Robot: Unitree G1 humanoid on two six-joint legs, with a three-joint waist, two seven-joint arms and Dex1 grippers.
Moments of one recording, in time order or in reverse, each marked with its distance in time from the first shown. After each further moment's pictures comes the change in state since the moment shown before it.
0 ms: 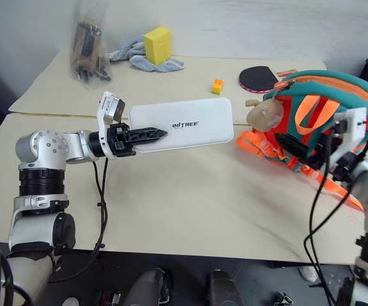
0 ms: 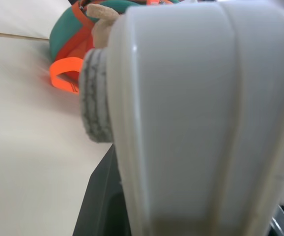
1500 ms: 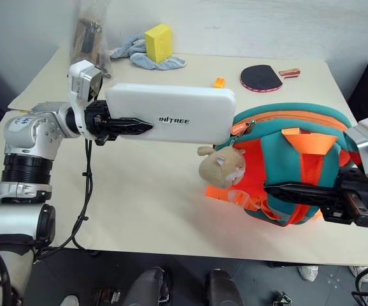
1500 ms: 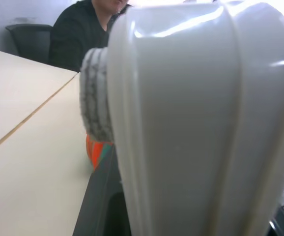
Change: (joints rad) left arm -0.128 0.118 -0.213 0.138 0.143 -0.686 -0.445; right arm 0.369 -0.394 -0.272 -0.435 0.729 0.373 0.333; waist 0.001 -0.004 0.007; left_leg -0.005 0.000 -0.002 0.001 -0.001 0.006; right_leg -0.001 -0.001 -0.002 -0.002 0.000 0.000
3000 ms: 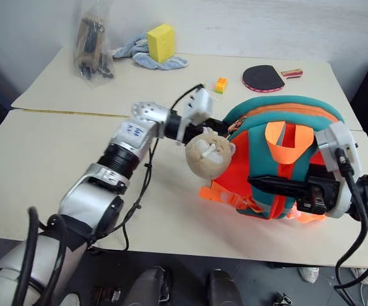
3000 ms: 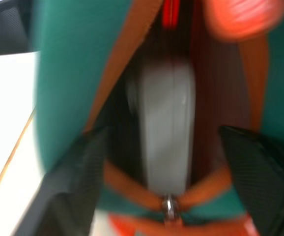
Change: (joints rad) left arm -0.180 -0.403 -0.194 0.322 0.428 -0.523 0.154; right arm -0.020 0.056 0.183 -0.033 -0.094 -0.162 -0.160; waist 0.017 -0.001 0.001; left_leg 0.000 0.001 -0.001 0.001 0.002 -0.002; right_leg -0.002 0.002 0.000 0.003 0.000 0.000
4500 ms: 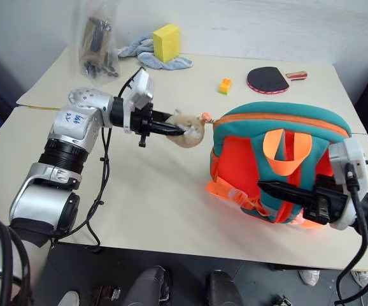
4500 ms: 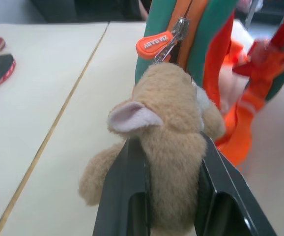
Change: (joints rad) left arm 0.071 0.271 -0.026 -0.074 -0.078 0.037 -0.045; right arm 0.185 0.062 -0.112 -0.035 -0.056 -0.079 -0.006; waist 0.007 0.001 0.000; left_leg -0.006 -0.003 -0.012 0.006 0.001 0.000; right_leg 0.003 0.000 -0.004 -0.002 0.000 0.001
